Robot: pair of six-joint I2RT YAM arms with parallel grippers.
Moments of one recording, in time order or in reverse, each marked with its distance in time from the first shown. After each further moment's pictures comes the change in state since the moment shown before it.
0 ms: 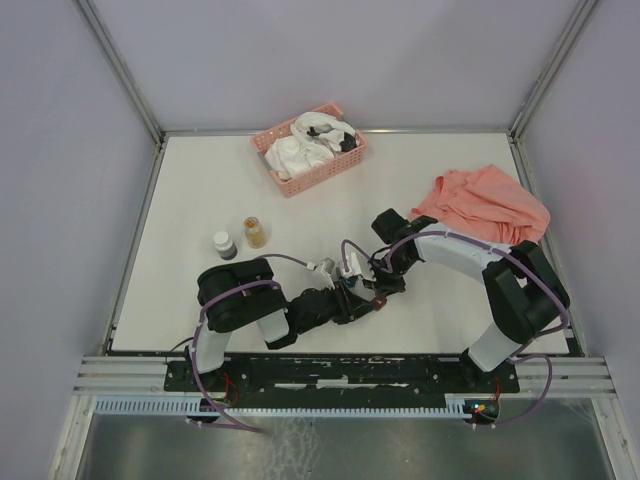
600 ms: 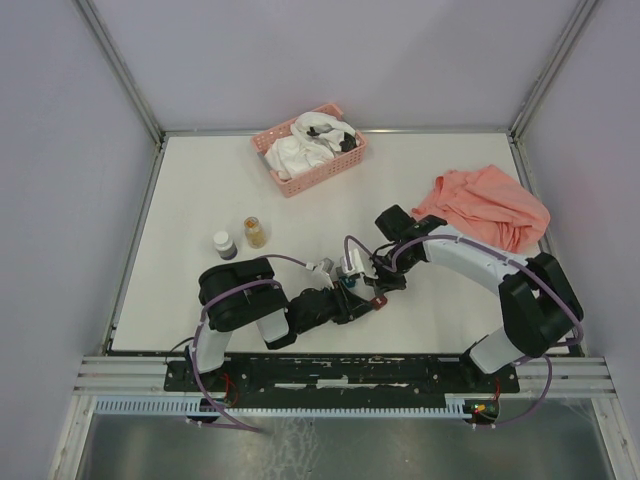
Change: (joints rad) left arm 0.006 0.013 -0.002 0.017 0.005 -0.015; right arm 0.004 -0.056 0.005 -0.005 -0.032 0.011
